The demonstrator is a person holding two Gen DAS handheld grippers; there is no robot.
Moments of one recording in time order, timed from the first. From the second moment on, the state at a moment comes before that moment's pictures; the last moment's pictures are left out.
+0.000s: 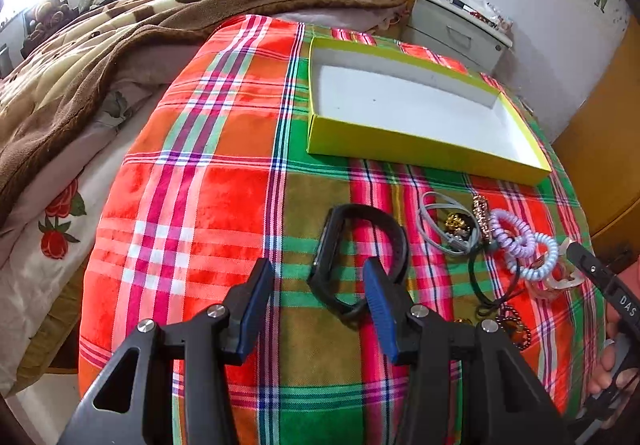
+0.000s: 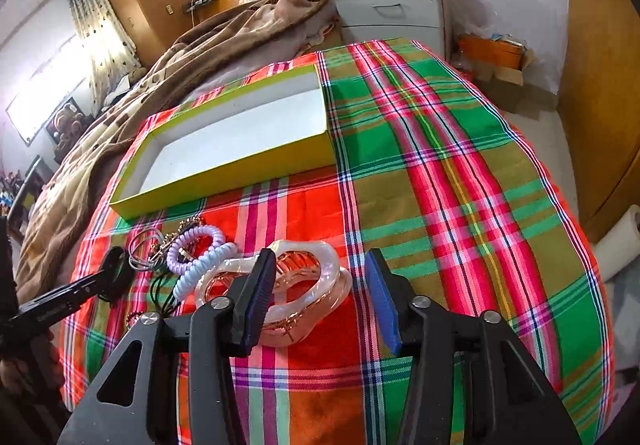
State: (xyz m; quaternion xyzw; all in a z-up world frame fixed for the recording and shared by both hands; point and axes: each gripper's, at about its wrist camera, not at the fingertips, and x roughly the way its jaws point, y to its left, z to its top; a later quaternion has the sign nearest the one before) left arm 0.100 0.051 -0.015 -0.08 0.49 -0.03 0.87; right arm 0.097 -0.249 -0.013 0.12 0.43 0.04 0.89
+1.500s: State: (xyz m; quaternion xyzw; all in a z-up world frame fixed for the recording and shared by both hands) left arm 0.123 0.054 0.031 -0.07 0.45 -0.06 0.89; right arm 0.104 -0.281 0.054 0.15 0.32 0.06 0.93
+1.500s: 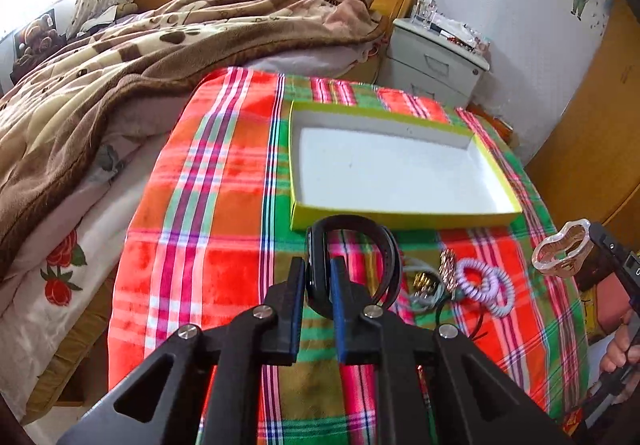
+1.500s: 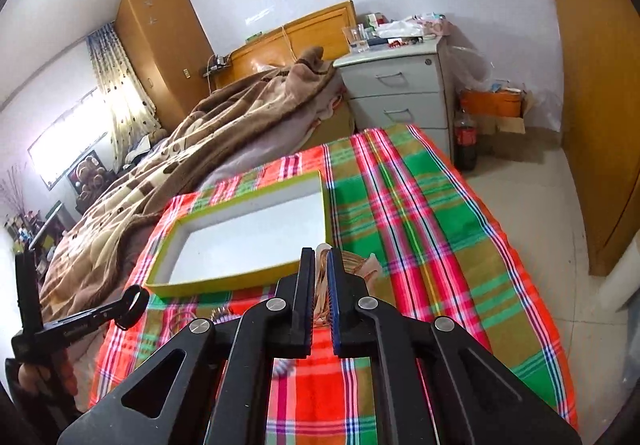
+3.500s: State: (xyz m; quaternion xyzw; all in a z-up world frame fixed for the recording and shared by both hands) left arm 0.276 0.038 -0.012 -0.07 0.49 -0.04 0.87; right arm 0.284 -0.240 0.009 0.14 0.40 0.07 0.90
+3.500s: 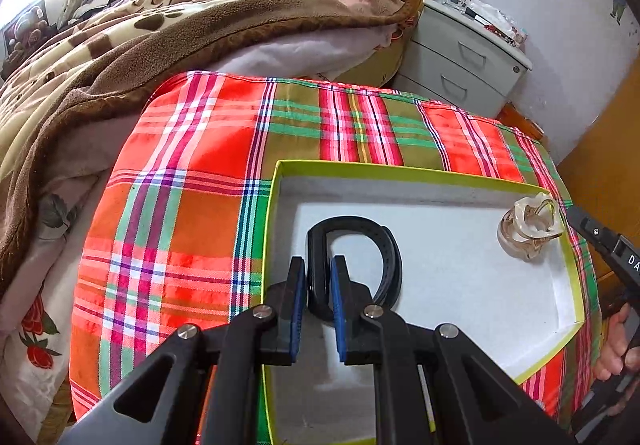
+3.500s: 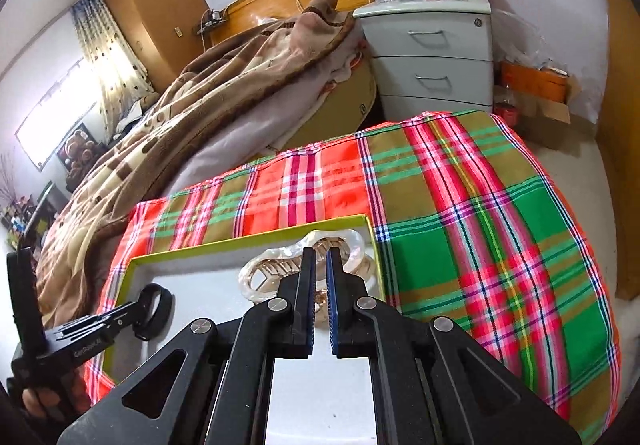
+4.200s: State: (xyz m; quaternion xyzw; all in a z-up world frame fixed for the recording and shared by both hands) left arm 0.238 0.046 0.023 -0.08 0.46 -0.06 0.88; right arm 0.236 -0.243 0.032 0.14 0.38 0.09 0.91
